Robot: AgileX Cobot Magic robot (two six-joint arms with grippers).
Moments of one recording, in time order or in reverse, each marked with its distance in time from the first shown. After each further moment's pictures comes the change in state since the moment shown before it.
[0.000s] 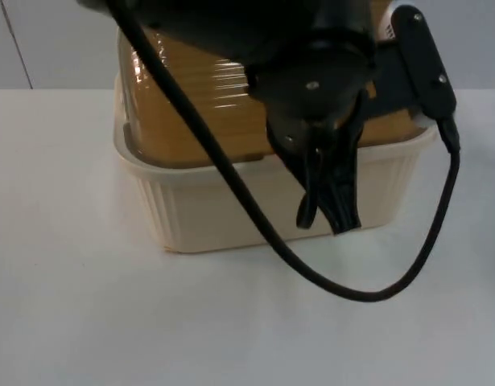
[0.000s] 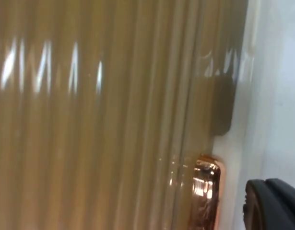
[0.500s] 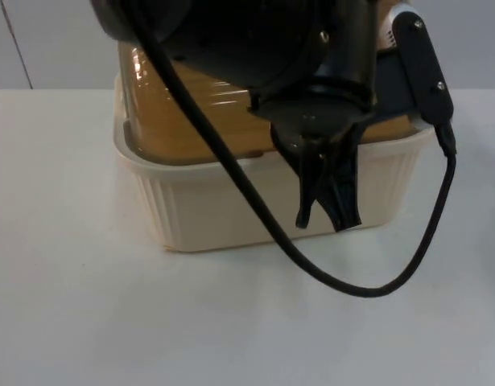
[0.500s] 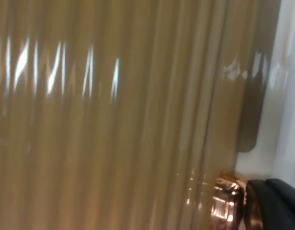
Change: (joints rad) right arm 0.000 0.000 0.000 0.000 -0.006 0.000; left arm 0.000 0.032 0.000 0.169 -0.008 -0.159
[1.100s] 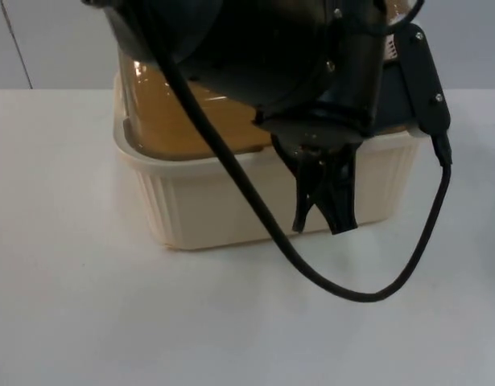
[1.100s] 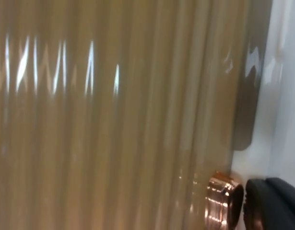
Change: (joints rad) right arm 0.000 0.000 0.000 -0.002 -0.010 0.000; left arm -0.005 0.026 0.000 0.087 0.027 -0.064
